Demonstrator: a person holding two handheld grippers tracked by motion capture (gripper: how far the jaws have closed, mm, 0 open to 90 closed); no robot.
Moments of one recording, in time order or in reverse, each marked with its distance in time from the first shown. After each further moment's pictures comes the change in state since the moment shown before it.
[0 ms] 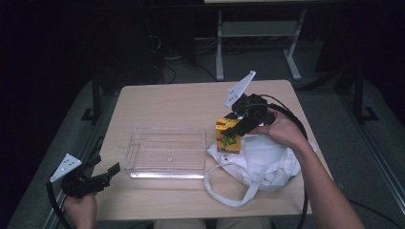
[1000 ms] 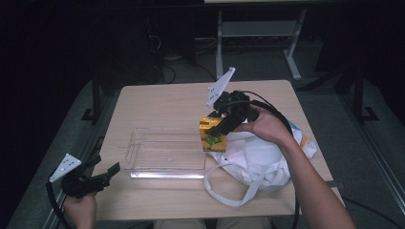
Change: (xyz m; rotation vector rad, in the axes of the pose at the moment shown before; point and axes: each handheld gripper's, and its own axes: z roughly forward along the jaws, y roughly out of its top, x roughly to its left) left arm 0.000 0.001 0.000 -0.002 -0.002 0.003; right arm 0.009 0.042 0.010 -0.013 0.031 -0.074
